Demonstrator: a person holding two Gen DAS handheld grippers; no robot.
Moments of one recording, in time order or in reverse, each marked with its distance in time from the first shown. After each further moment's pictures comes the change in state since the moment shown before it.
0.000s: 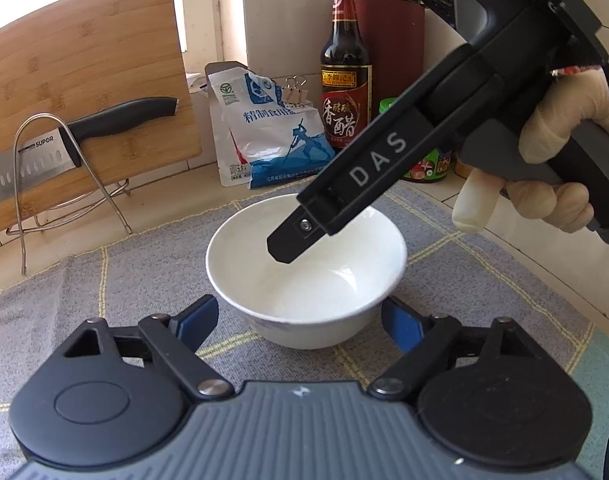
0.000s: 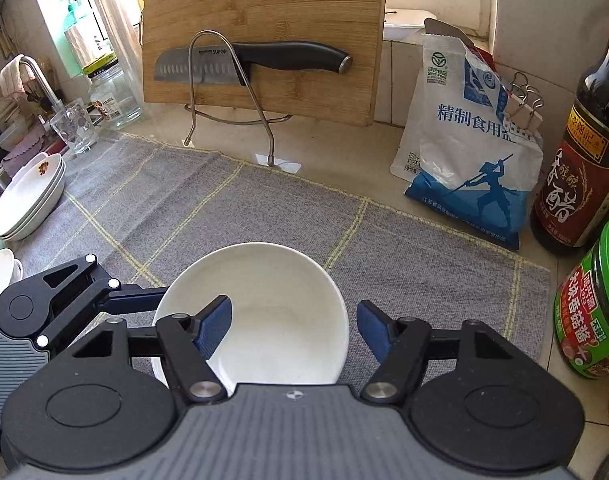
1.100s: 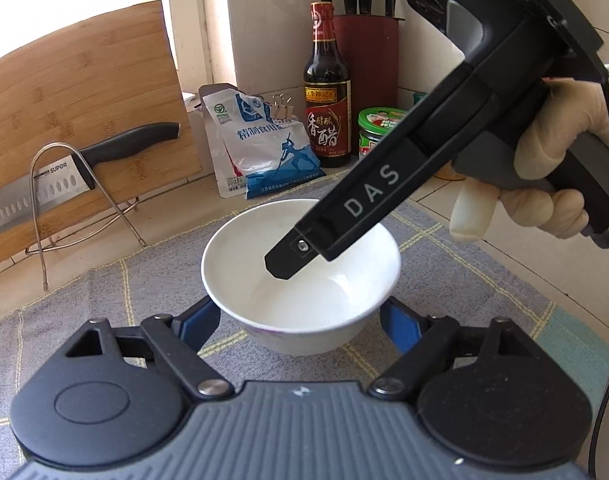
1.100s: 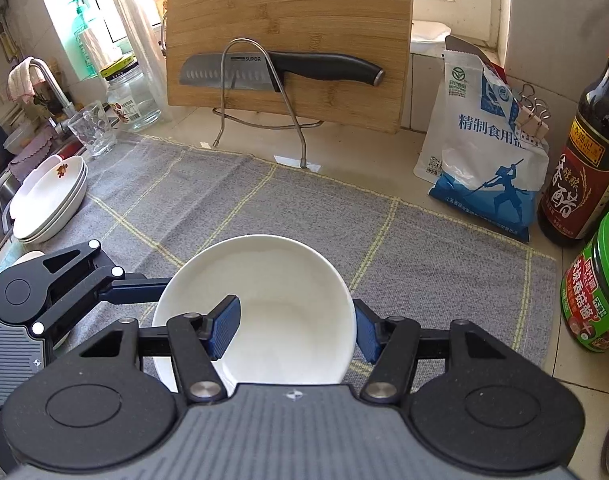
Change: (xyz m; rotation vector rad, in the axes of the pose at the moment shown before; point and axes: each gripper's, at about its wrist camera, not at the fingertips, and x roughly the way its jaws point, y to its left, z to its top) left arm -0.048 0.000 0.004 0.059 0.016 -0.044; right arm -0.027 0.043 -0.004 0.009 -0.006 0.001
